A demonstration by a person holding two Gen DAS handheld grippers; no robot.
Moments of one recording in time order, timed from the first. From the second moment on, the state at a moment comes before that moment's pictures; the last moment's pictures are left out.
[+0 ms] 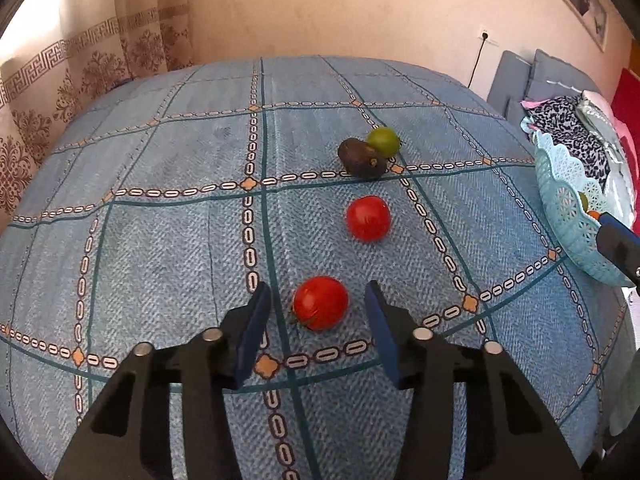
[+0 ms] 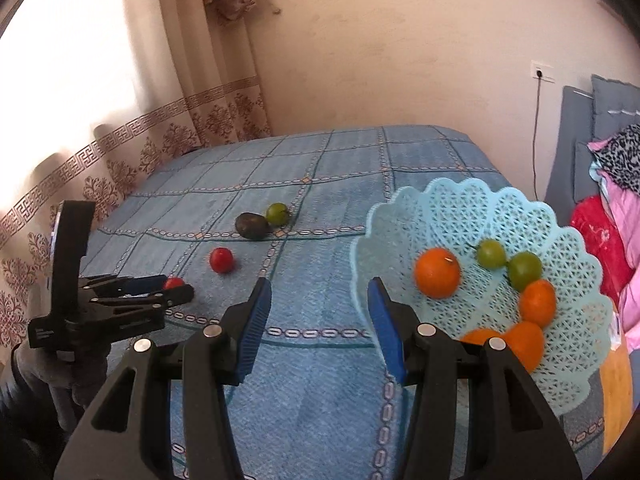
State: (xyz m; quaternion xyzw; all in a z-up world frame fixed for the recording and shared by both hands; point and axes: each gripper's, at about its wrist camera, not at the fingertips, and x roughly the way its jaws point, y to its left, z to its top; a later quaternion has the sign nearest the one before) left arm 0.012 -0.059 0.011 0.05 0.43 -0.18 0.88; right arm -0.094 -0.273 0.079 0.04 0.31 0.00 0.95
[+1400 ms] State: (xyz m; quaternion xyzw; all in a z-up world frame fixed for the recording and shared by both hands) left arm 0.020 -0.005 0.017 -0.02 0.41 -0.11 0.91; right arm 0.046 -0.179 0.024 0.02 0.43 0.10 0.90
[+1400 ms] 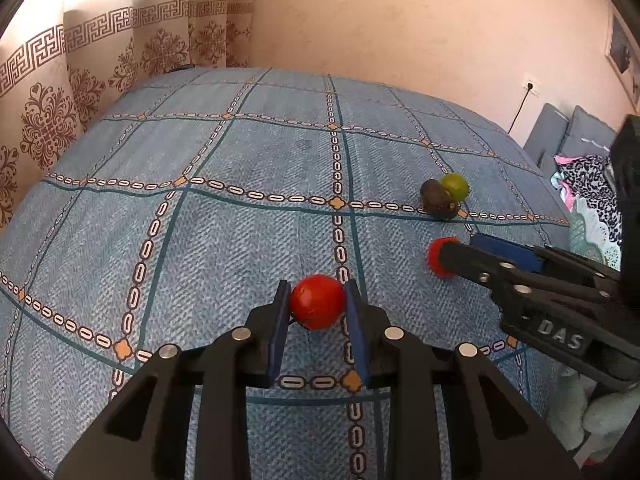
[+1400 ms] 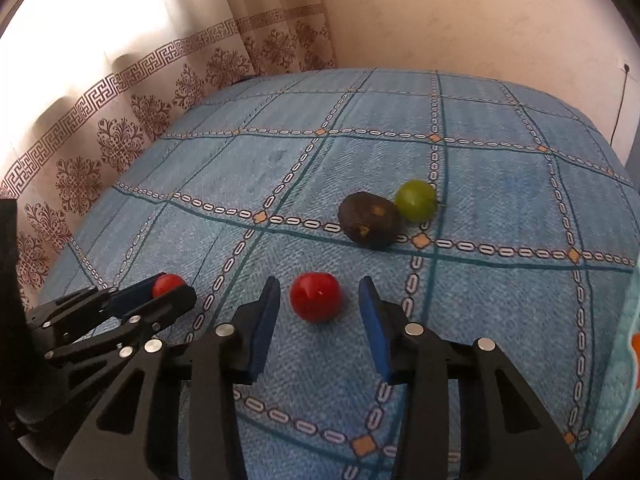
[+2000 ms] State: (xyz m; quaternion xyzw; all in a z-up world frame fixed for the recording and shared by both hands) left arm 0.023 -0.007 0.015 -0.02 0.41 -0.11 0.91; right arm 0.047 -0.181 0.018 0.02 0.43 0.10 0.90
